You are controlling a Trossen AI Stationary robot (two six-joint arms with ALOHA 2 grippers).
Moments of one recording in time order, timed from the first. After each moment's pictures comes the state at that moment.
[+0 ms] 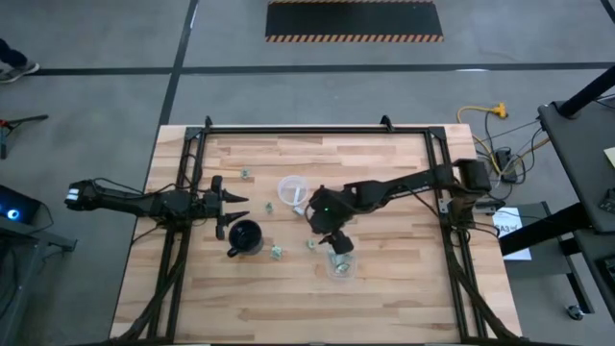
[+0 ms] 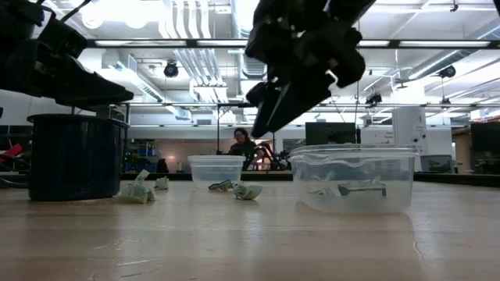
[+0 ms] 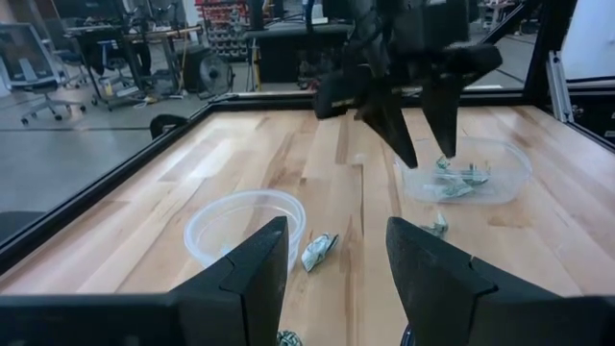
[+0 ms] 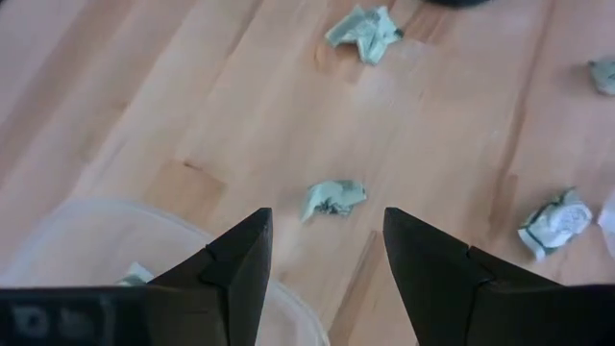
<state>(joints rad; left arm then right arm) -0.14 0.25 0.01 0.07 -0.28 0.01 0.03 1.85 1.24 -0.36 -0.31 -0.28</state>
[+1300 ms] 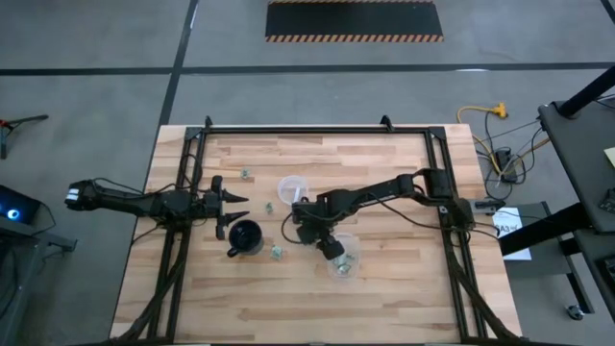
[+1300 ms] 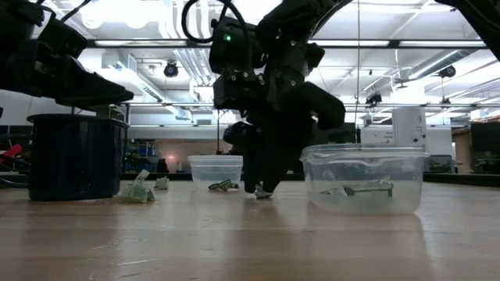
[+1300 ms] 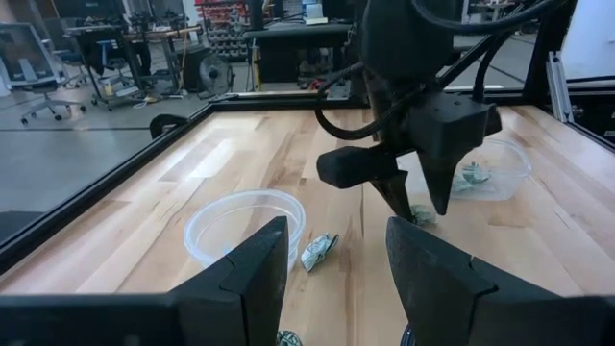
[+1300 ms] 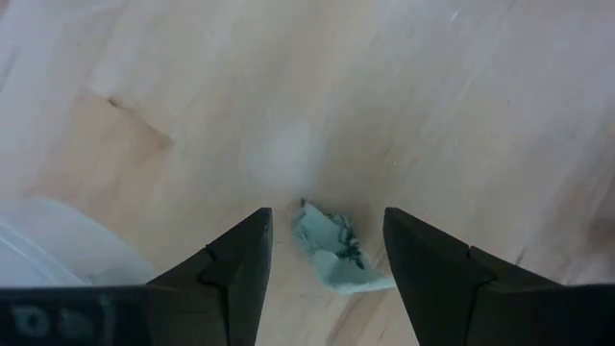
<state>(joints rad) -0.14 0.25 0.01 0.07 -0.28 0.01 0.05 2.16 1.56 -0.69 -0.26 -0.37</state>
